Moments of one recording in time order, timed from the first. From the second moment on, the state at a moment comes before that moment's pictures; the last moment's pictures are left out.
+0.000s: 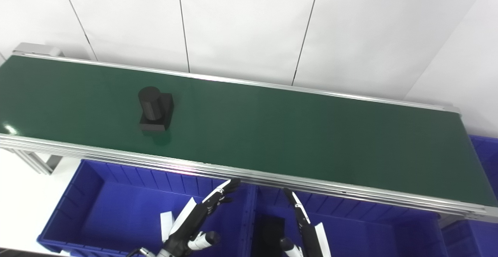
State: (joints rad) left arm 0.15 0.02 -0.47 0.22 0.24 -0.43 0.01; right arm 0.30 -0.17 0.28 0.16 -0.14 -0.42 -0.18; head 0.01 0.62
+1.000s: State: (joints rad) left arm 0.10 0.06 -0.58 0.33 0.20 -0.43 0.12; right arm 0.28 -0.19 0.32 0.25 -0.13 -0.42 -0.22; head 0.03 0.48
